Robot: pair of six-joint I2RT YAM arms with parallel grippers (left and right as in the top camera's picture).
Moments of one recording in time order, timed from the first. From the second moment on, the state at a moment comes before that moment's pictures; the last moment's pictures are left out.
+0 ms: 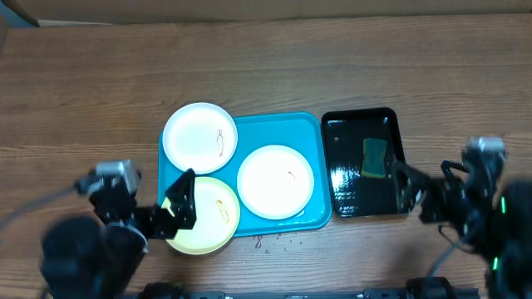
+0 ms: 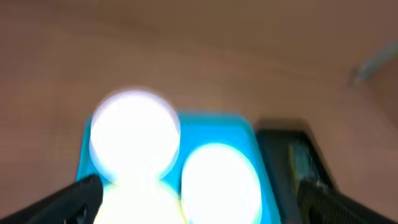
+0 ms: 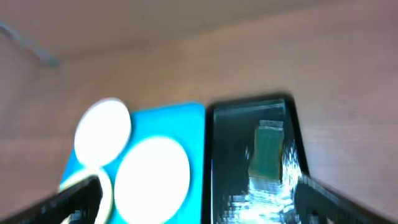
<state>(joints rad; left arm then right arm) -0.01 0.65 1.20 -1.06 0.23 -0.27 0.07 0.76 1.20 -1.09 -0.24 0.25</state>
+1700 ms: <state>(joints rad) -0.36 1.70 0.99 -0.68 0.07 -0.45 0.14 1.43 1.02 -0.86 -0.09 0.31</state>
